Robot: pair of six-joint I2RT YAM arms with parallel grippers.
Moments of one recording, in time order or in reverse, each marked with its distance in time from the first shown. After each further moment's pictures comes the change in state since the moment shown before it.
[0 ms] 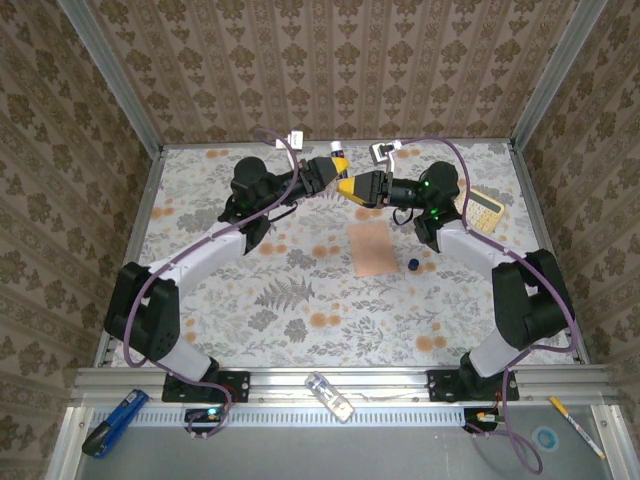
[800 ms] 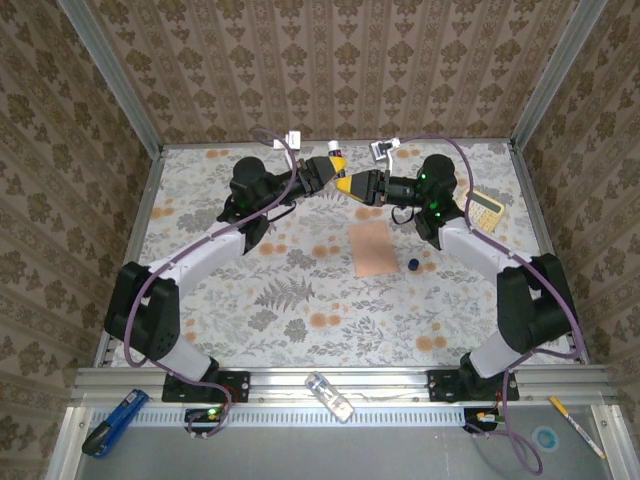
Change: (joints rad) left arm 0.008 0.002 -0.006 -0.002 -0.009 0.000; right arm 0.013 -0.047 0.044 -0.269 0.058 -0.180
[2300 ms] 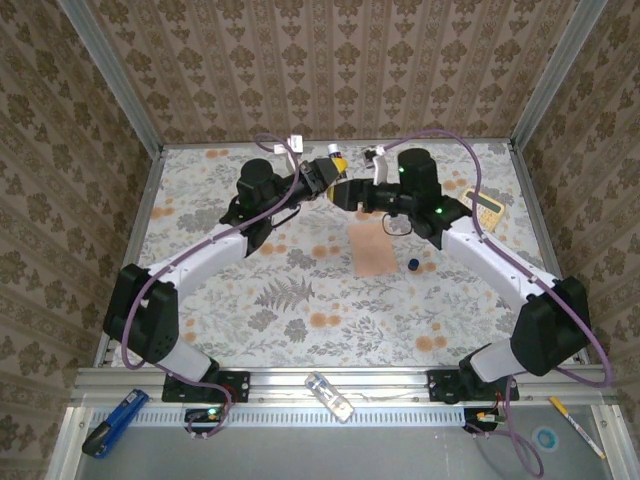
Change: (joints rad) left arm -0.029 -0.014 -0.005 -0.097 -0.129 0.016; right arm 0.091 -0.109 0.110 -0.660 0.369 -0.506
